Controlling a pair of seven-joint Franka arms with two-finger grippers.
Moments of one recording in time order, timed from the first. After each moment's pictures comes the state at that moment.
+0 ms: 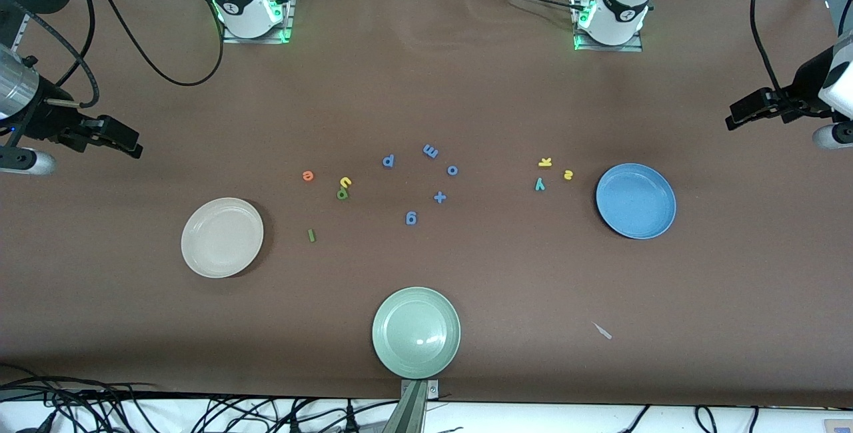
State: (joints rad) left arm 0.06 0.02 -0.03 -1.60 -0.02 1.53 -0.13; right arm 0.06 0.13 -0.01 -1.52 0.01 1.66 0.16
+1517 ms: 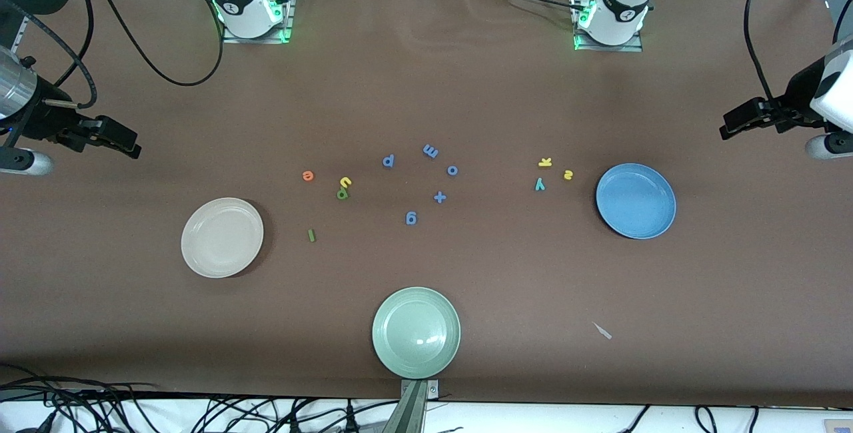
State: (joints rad) left arm 0.06 0.06 -0.05 -1.55 -0.02 1.55 -0.15; right arm 0.05 0.13 -0.01 -1.52 0.01 1.66 0.16
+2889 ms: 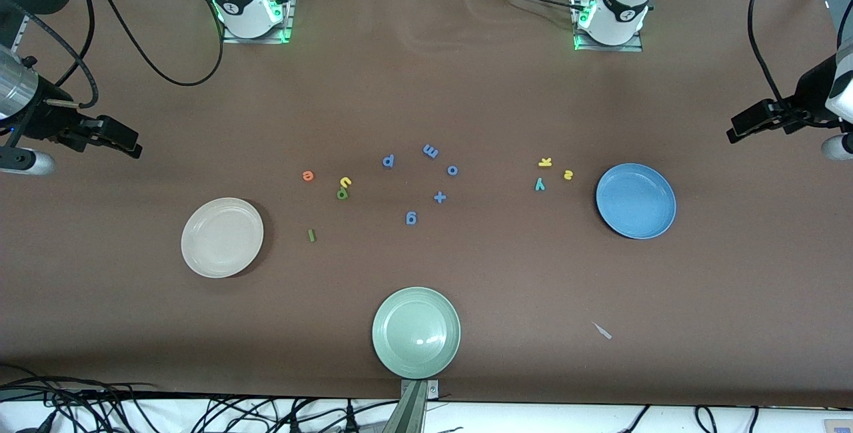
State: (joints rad) left arm 0.06 0.07 -0.05 -1.53 -0.02 1.55 -0.19; right arm 0.06 0.13 -0.01 -1.52 0.01 1.66 0.16
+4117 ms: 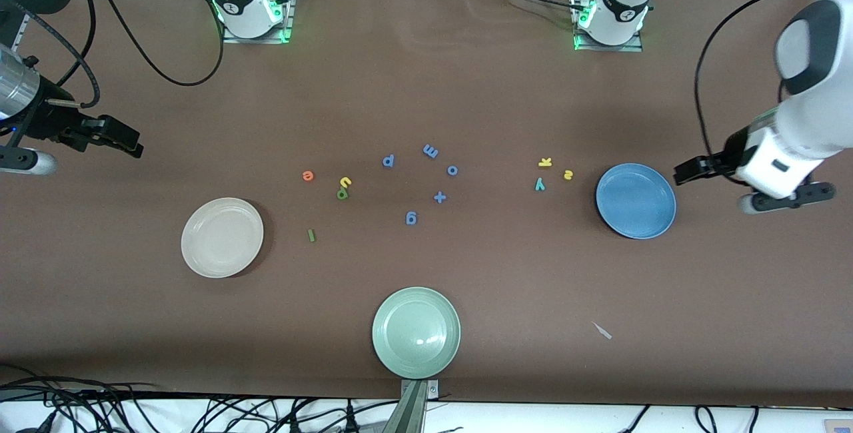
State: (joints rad) left arm 0.04 0.17 -0.11 -1.75 -0.02 1.83 -0.25; right arm 0.06 0.13 0.00 -1.52 0.01 1.66 0.16
